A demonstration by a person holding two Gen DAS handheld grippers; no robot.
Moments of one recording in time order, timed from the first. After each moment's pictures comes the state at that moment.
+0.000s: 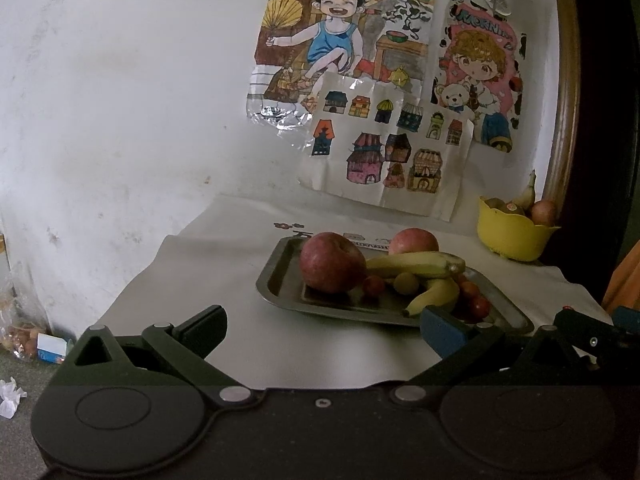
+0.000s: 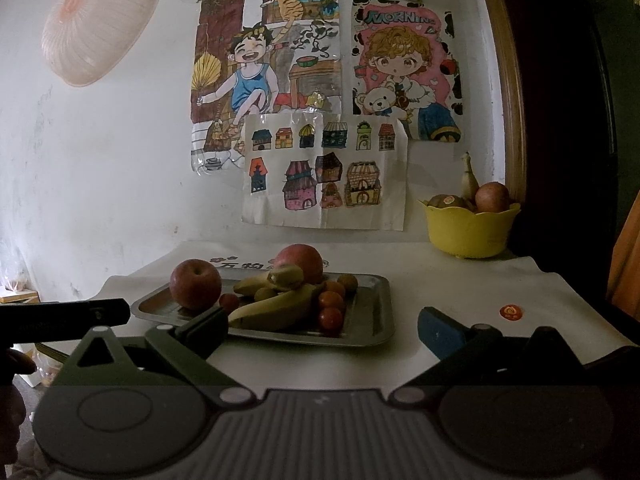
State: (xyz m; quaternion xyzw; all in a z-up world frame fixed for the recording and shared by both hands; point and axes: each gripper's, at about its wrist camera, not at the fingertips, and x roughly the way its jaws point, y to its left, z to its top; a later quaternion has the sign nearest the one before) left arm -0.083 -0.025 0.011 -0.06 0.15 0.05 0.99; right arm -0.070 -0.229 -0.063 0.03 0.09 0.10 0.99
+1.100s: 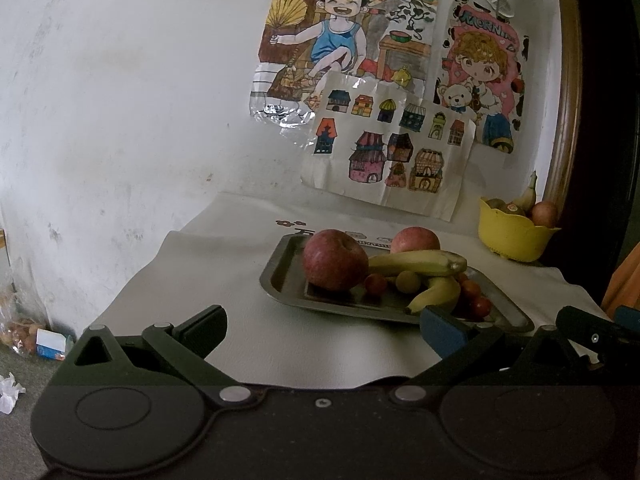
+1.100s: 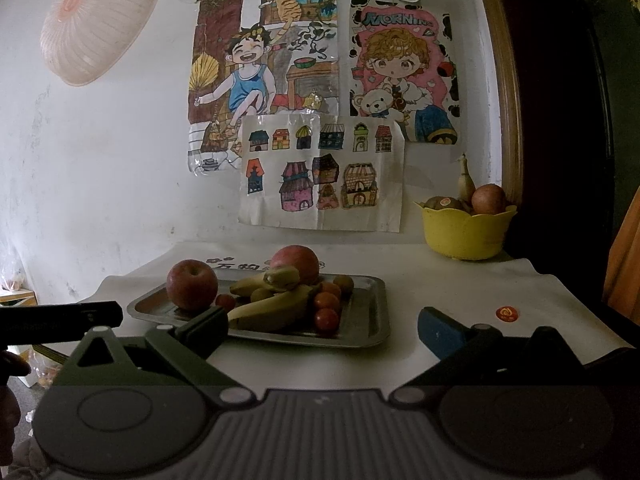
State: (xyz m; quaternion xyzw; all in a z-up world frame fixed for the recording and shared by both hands) left arm -0.085 -0.023 0.009 -0.07 0.15 0.05 0.98; right arm -0.071 -0.230 -0.062 0.03 0.08 0.10 0.99
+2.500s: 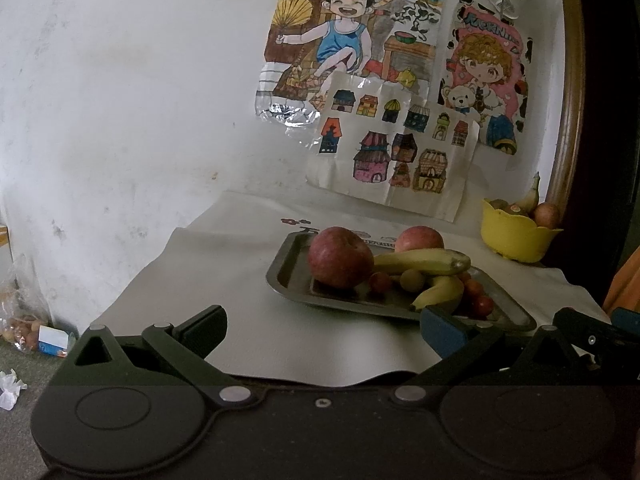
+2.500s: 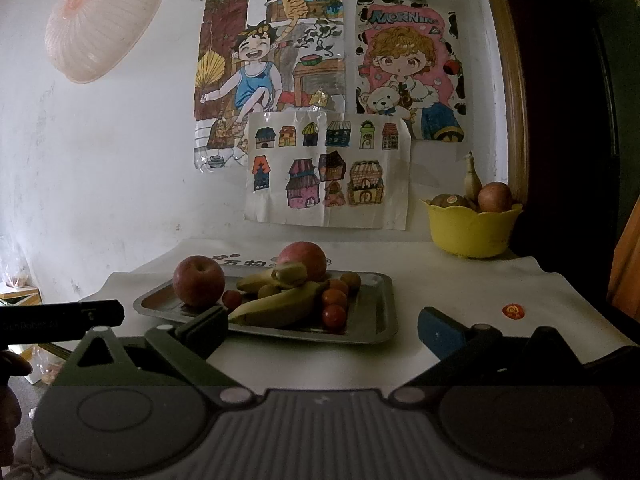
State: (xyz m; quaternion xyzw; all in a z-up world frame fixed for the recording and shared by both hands) left arm -0.086 -0.020 0.008 -0.07 0.15 0.05 0.98; right arm -0.072 -0.229 -0.064 0.03 0.09 0.11 0.99
